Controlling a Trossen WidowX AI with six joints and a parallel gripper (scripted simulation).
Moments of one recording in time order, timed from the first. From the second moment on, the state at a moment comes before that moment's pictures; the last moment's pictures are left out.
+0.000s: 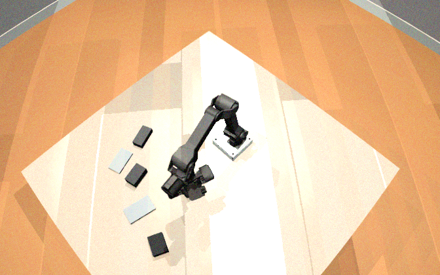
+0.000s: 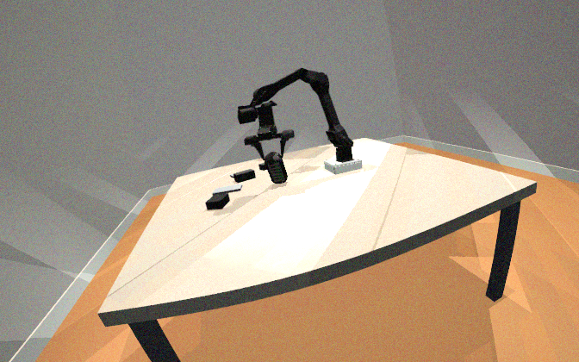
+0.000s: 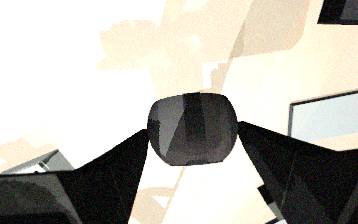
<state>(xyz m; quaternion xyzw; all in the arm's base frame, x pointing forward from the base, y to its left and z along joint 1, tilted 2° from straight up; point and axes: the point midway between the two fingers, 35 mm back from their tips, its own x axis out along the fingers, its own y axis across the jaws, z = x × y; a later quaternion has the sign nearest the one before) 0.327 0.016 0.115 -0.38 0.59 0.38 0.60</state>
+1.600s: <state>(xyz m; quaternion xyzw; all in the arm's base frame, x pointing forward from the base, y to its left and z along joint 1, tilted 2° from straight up) 0.312 -0.016 0.127 -0.38 0.59 0.37 0.60</state>
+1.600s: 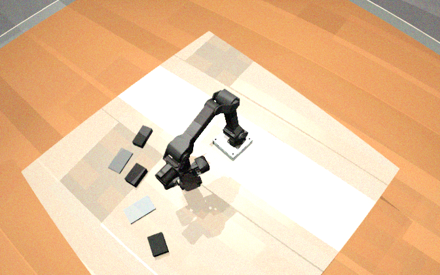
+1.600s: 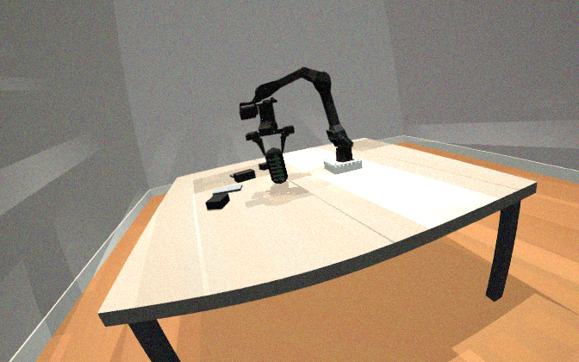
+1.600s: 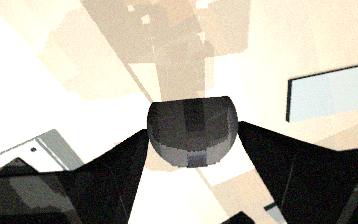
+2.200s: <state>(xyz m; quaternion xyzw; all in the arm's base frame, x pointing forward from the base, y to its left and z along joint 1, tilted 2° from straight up) 0.308 -0.026 0.129 -0.38 0.60 0.37 0.60</state>
